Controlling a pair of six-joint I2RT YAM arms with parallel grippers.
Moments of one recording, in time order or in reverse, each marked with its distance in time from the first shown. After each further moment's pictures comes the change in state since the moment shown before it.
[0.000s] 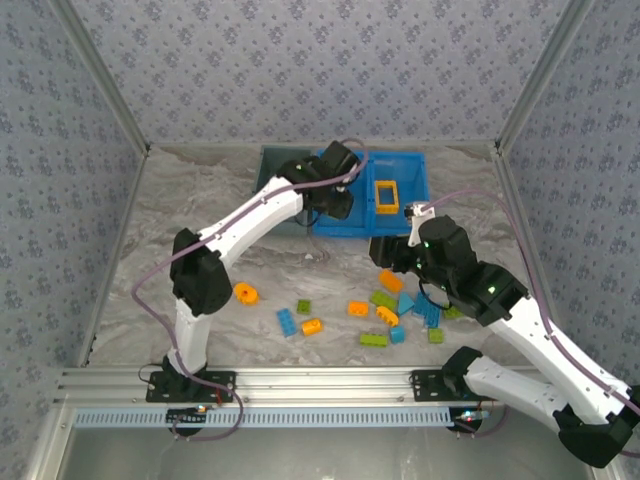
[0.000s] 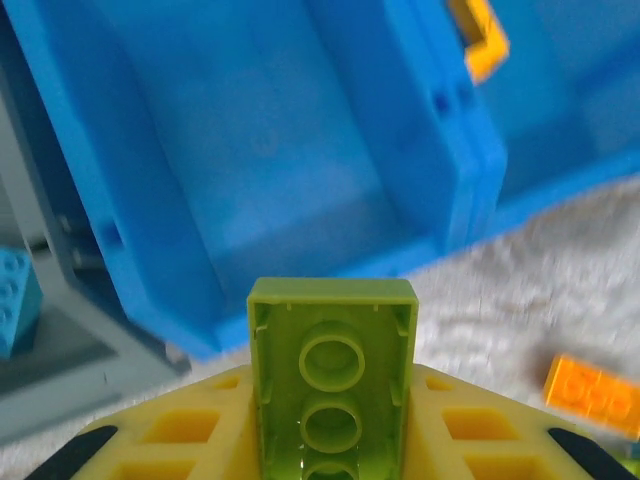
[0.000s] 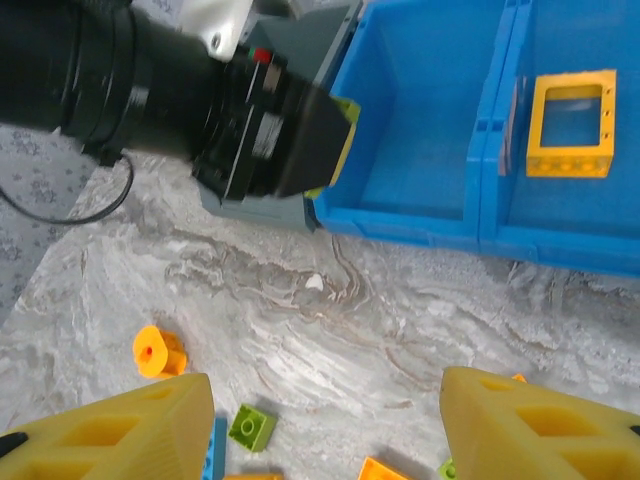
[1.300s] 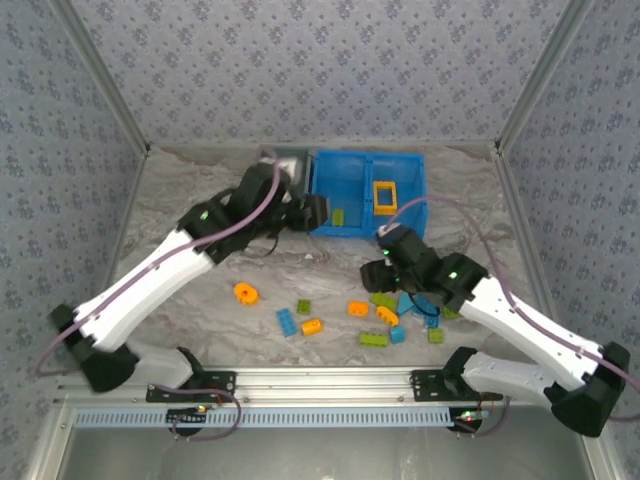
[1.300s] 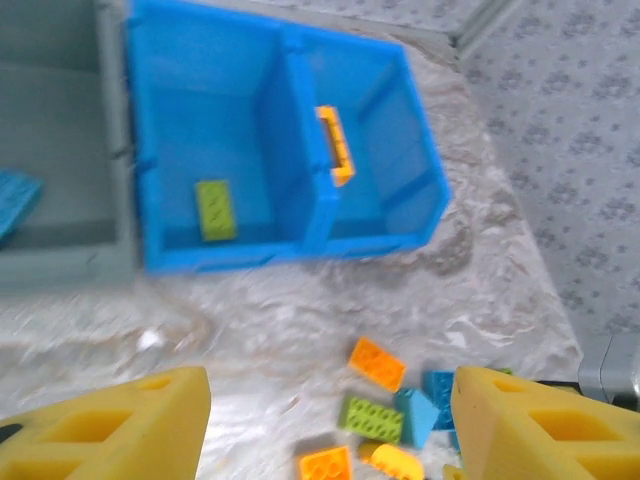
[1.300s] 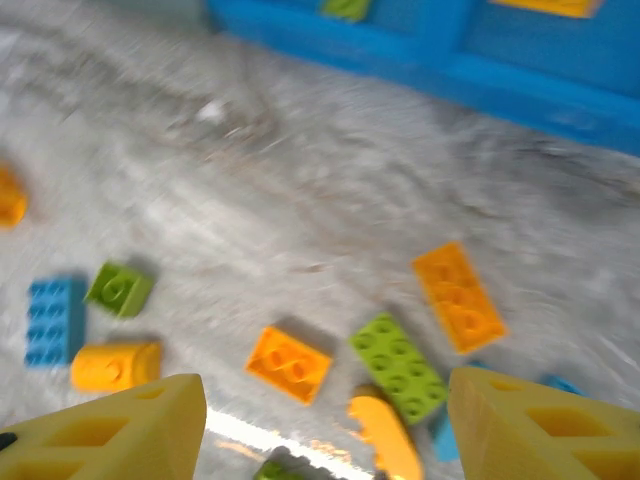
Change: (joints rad) left arm -0.082 -0.771 -0.624 0.231 -0.040 -0.366; right arm 0.142 0.201 -0.010 -0.199 0.048 -0.080
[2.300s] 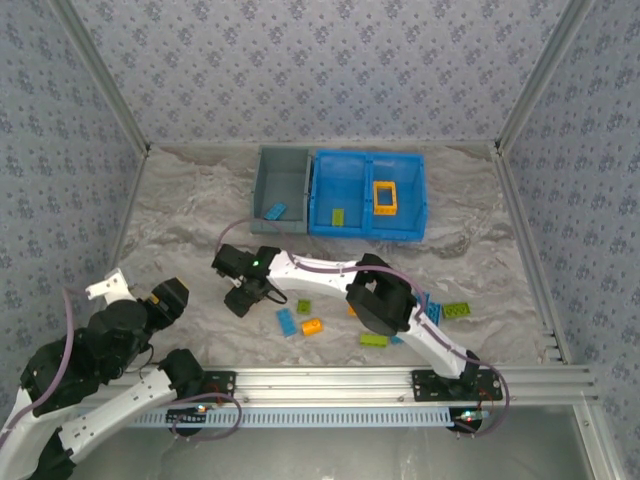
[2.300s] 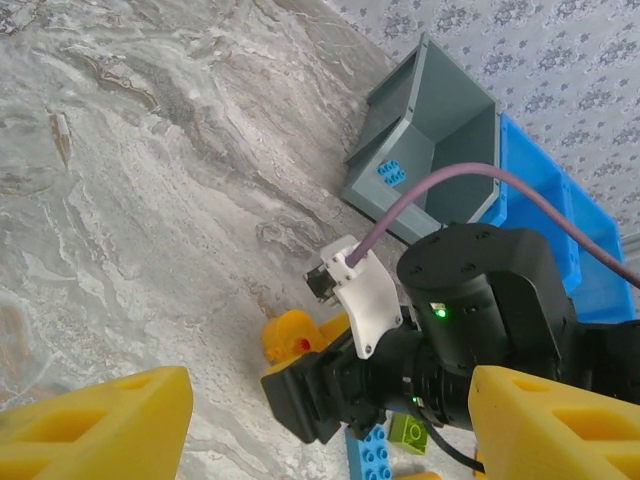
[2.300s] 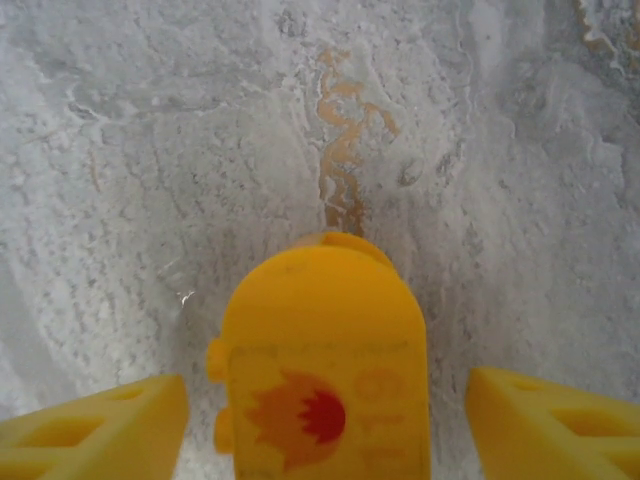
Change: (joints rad) left arm -0.039 -1.013 -0.473 -0.556 -0.455 -0.426; right arm 0.307 1.303 0.991 0.064 -0.122 -0.220
